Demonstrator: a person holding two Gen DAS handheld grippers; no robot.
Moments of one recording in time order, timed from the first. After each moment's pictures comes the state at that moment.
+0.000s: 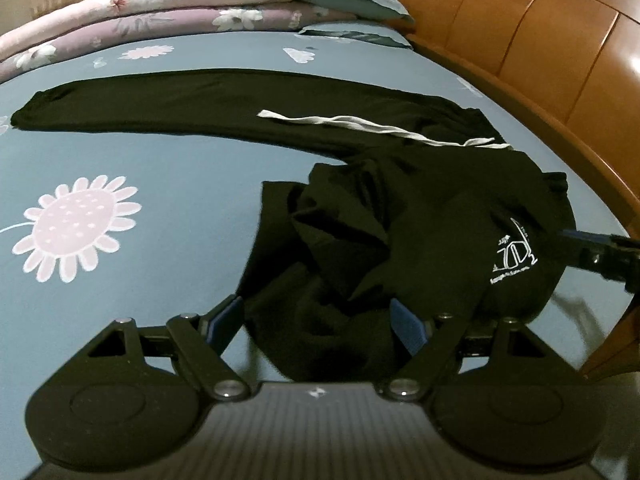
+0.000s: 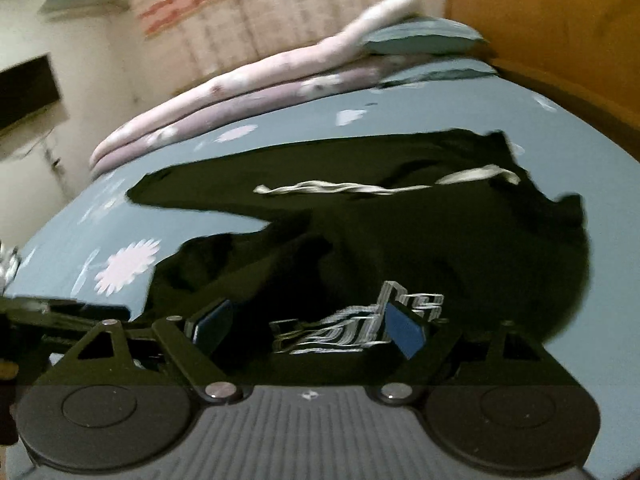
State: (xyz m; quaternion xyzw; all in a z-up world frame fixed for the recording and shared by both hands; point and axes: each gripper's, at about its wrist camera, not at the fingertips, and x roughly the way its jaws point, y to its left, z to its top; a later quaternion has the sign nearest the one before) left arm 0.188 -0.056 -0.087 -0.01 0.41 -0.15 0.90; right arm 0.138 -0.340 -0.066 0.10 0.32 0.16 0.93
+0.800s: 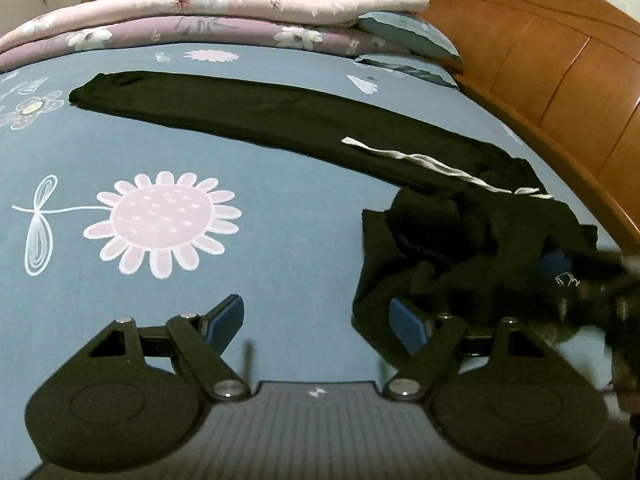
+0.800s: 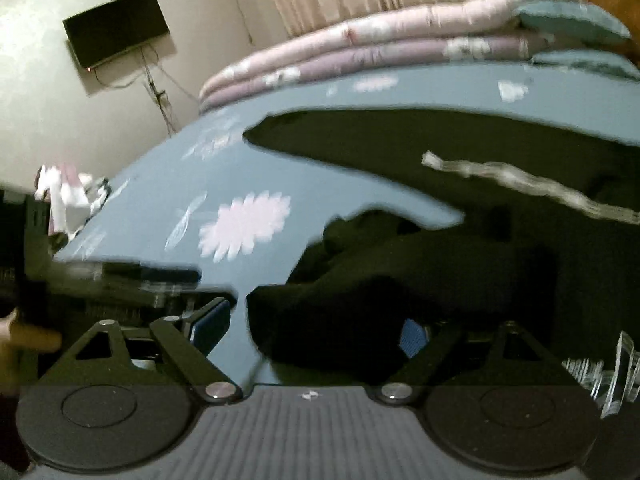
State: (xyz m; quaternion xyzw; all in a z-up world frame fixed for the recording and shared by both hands) left arm 0.195 0.021 -0.083 -0.06 0.38 -0.11 0.92; right arm 0.206 -0.242 -0.055 0.06 0.34 0.32 0.88
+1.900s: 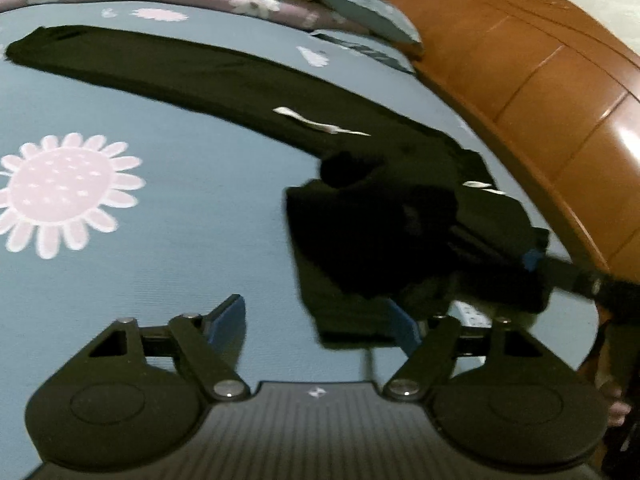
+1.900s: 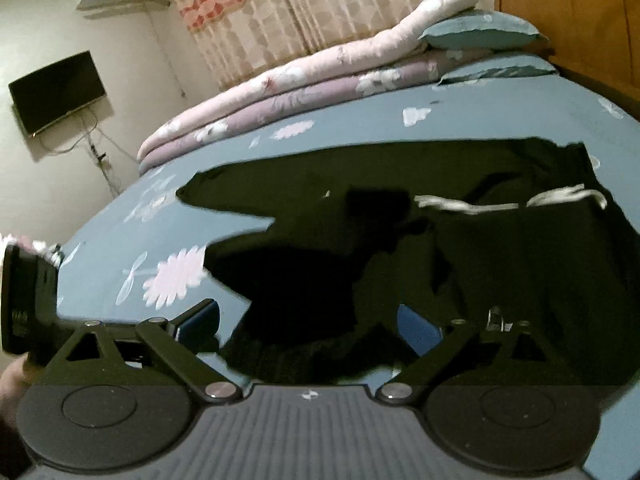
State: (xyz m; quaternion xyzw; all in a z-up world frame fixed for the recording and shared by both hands) left arm 0.217 -0.016 -0.106 -0.14 0.41 -0.18 0.88; right arm 0.169 -0.310 -0.055 0.13 0.32 0.22 0.91
